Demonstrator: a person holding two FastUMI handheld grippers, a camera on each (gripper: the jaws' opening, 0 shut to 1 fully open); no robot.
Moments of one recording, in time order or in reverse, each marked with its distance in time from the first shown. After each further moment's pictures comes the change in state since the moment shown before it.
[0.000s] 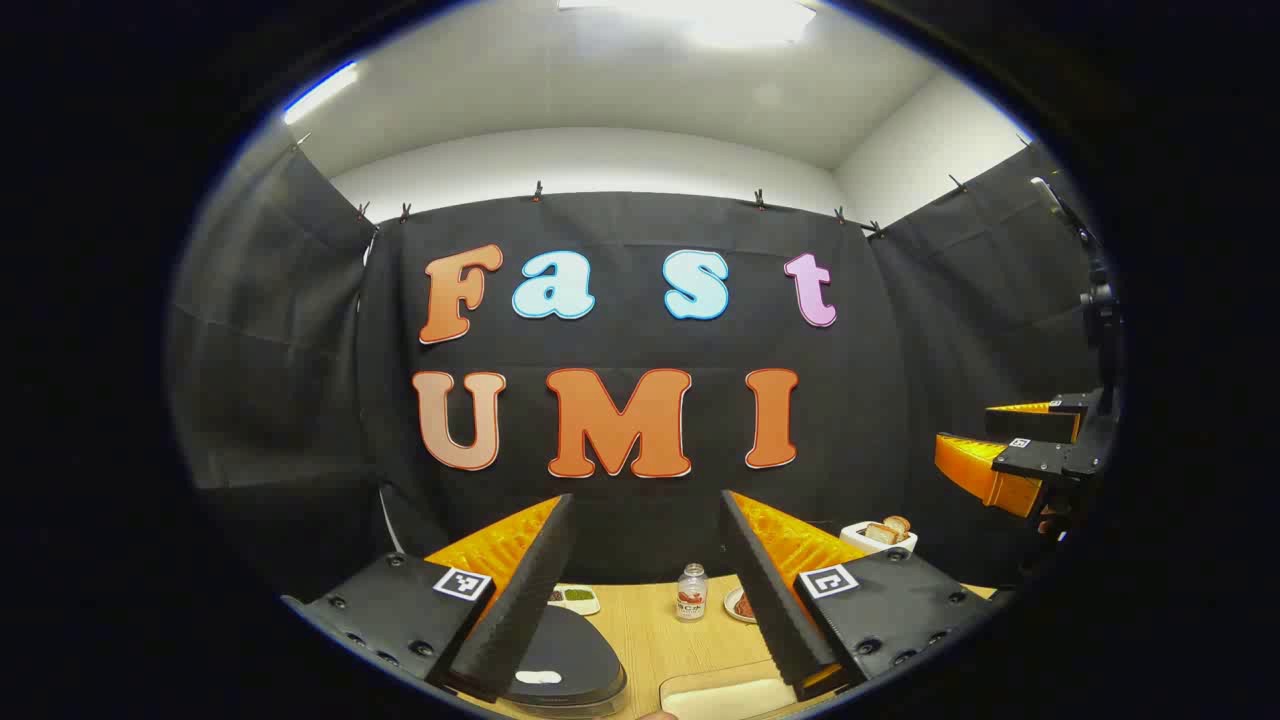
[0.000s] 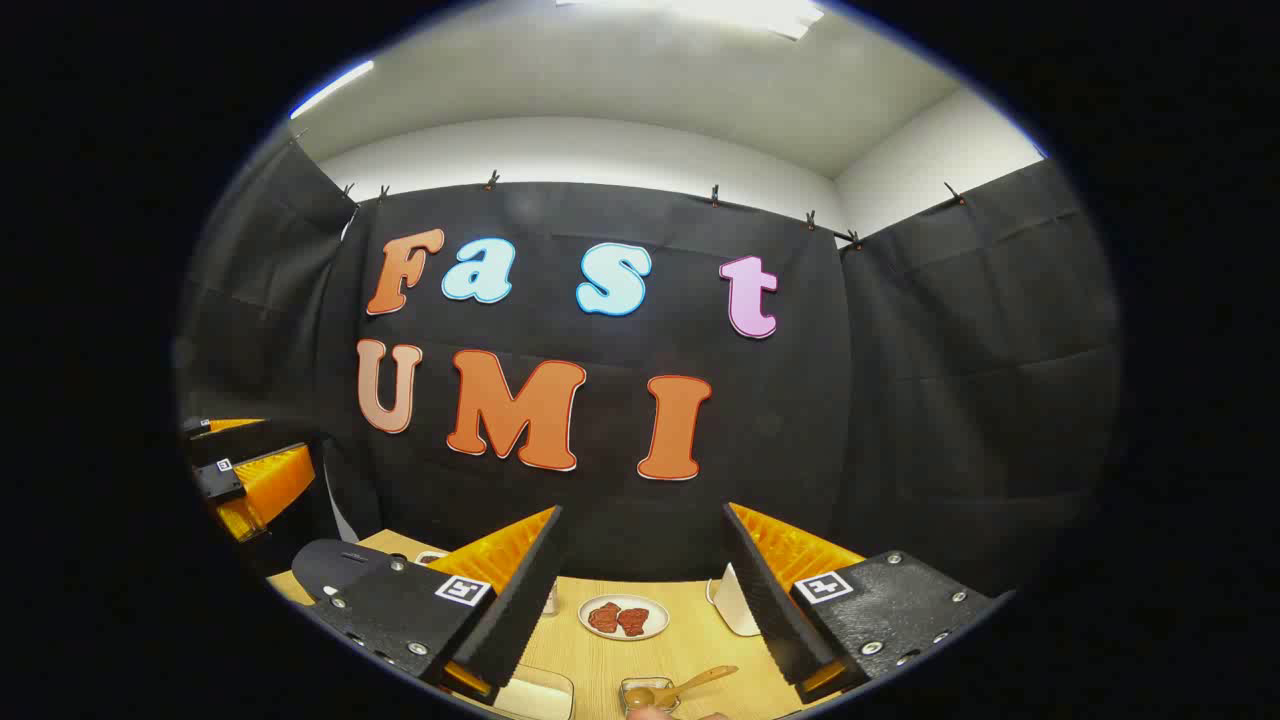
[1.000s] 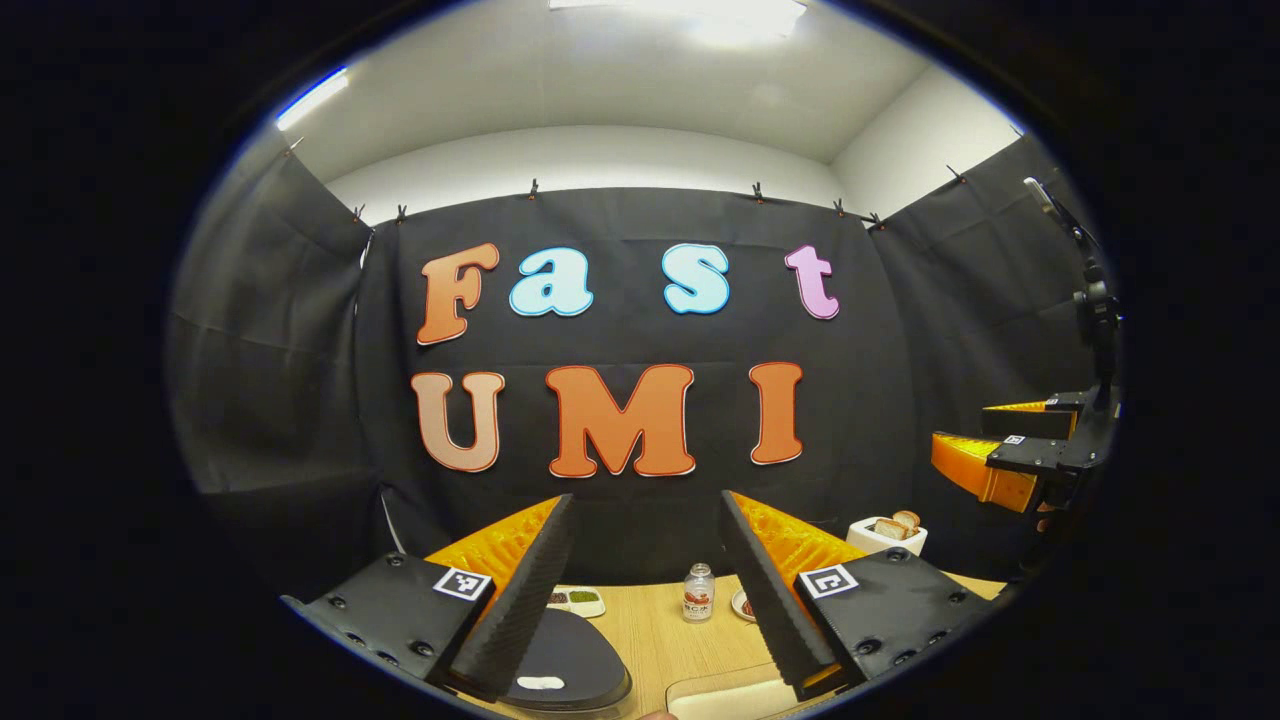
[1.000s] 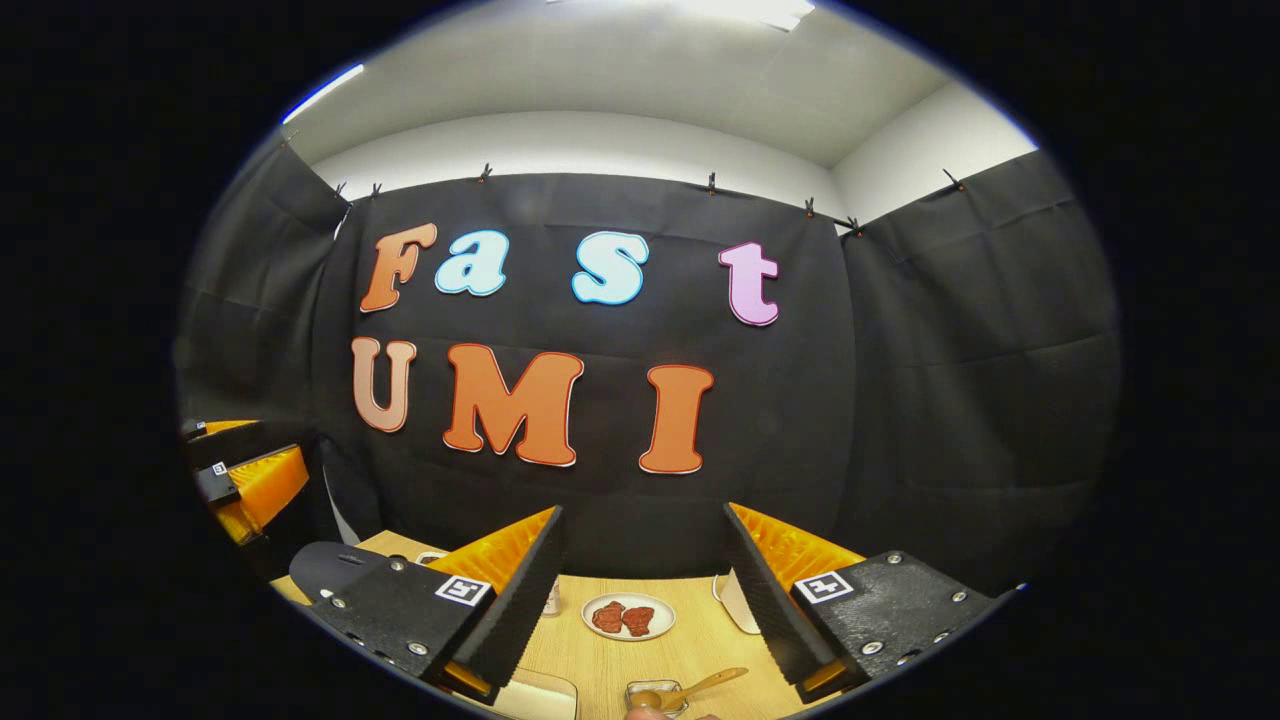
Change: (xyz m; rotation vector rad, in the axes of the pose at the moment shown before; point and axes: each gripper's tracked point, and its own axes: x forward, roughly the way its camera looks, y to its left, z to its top) left arm 0.015 -0.003 -0.007 0.020 0.007 -0.001; right arm 0.020 0.000 -0.012 0.016 0.019 0.004
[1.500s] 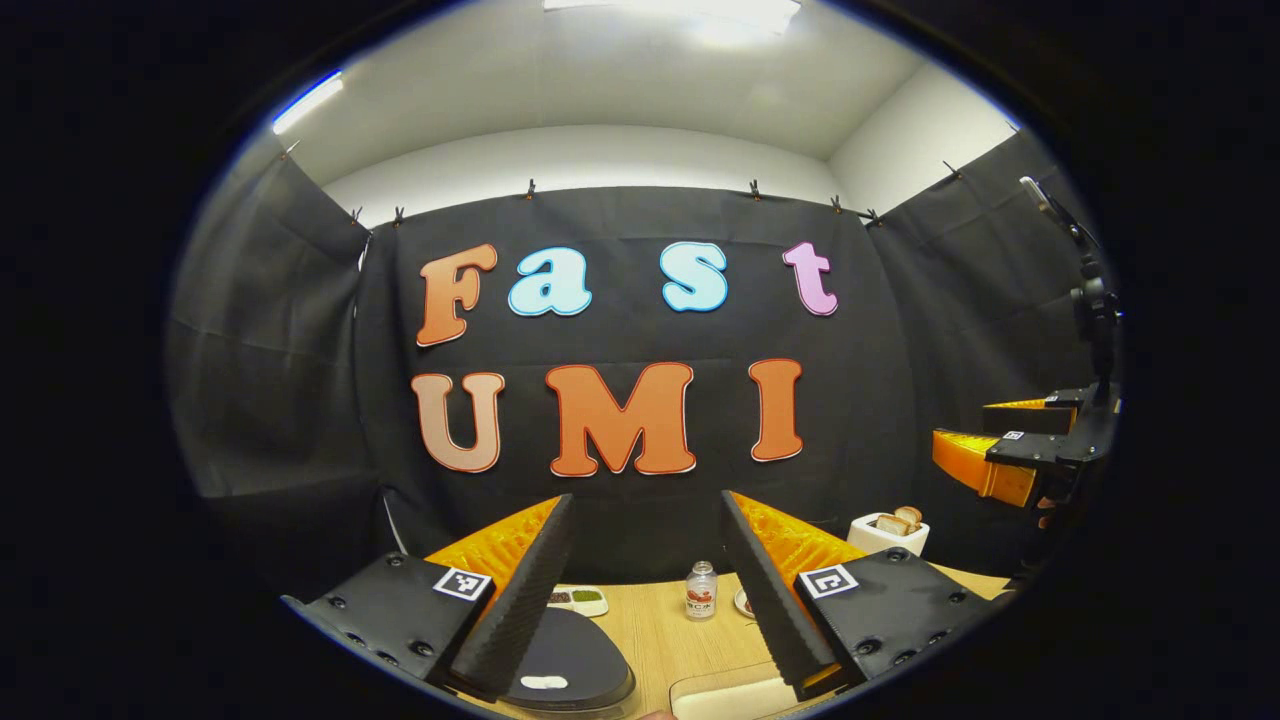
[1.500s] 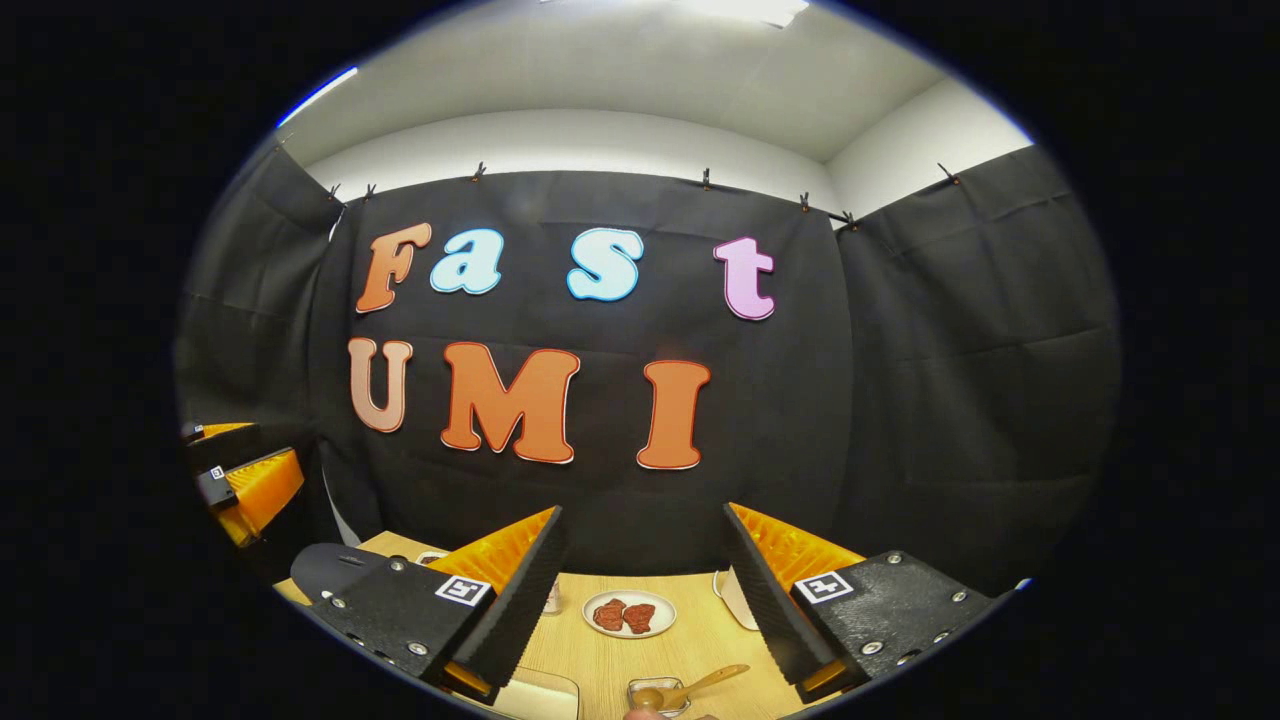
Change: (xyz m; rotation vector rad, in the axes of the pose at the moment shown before) left arm -0.004 0.002 -0.001 0.013 0.006 0.006; right arm -0.001 -0.001 -0.003 0.012 0.009 -0.004
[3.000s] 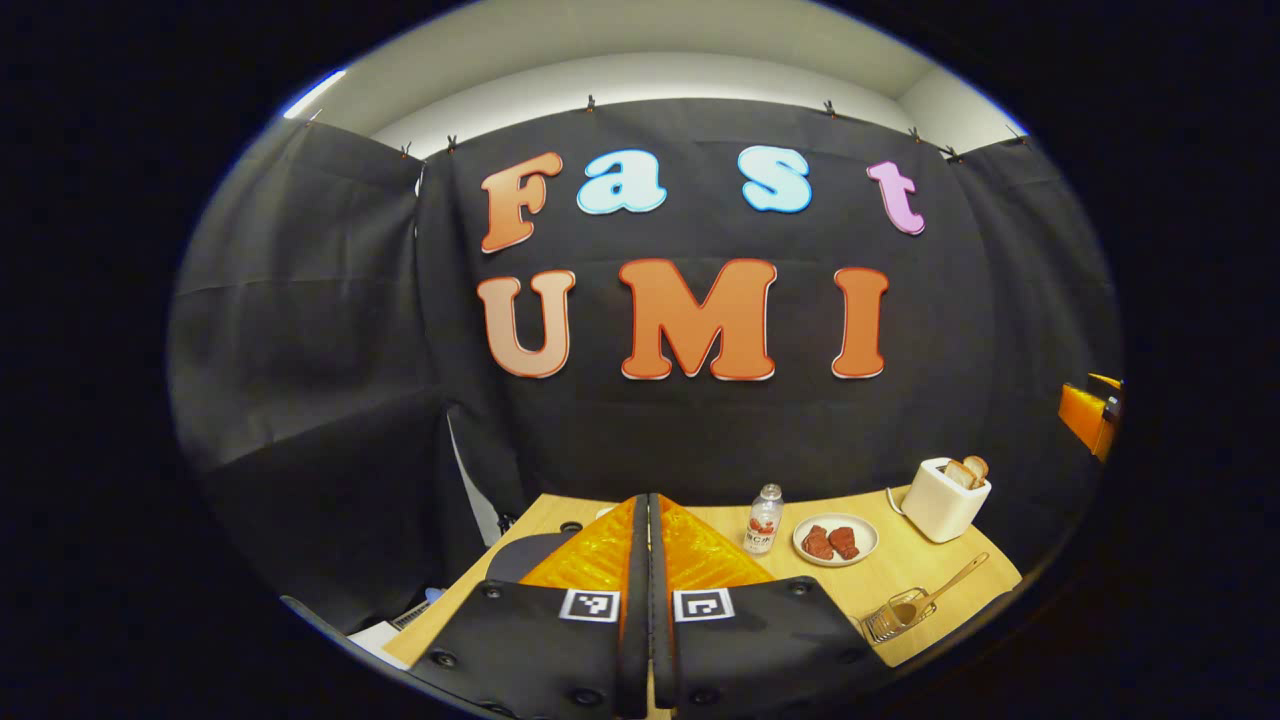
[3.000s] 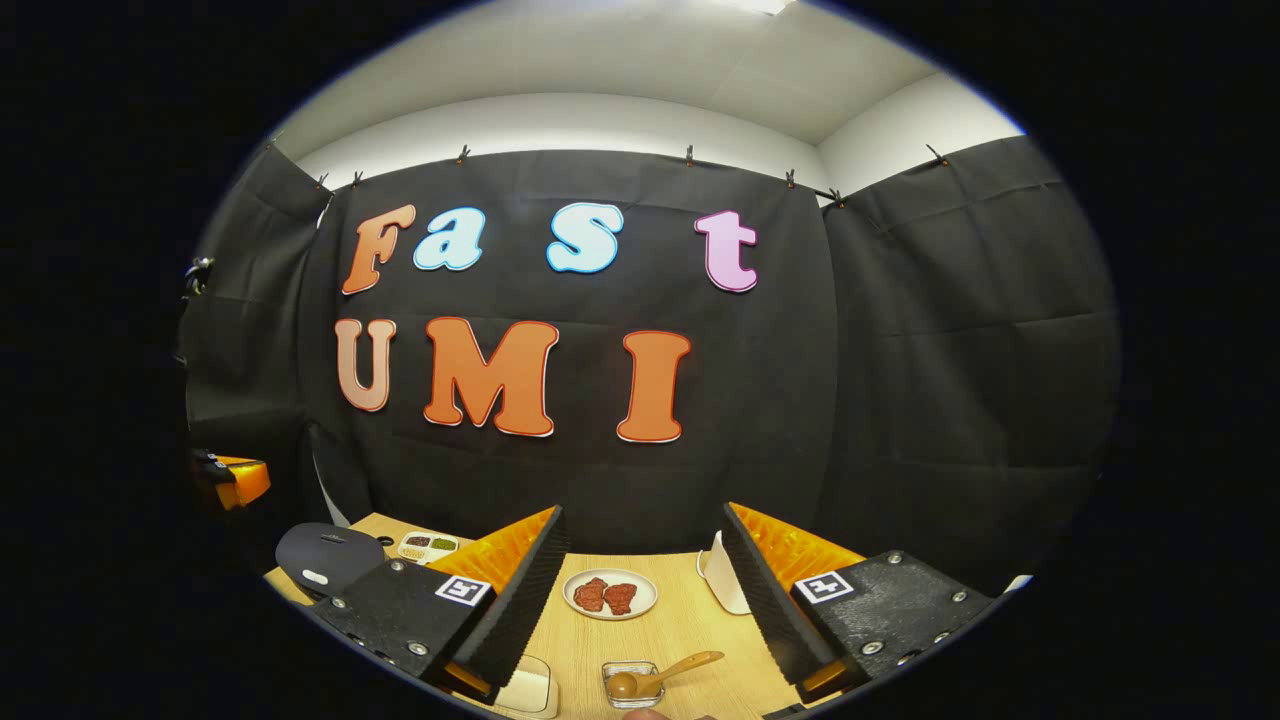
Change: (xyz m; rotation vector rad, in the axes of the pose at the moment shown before) left arm 0.010 0.051 -0.105 -0.049 0.371 0.238; right arm 0.001 -0.039 -0.037 0.001 0.076 -0.023
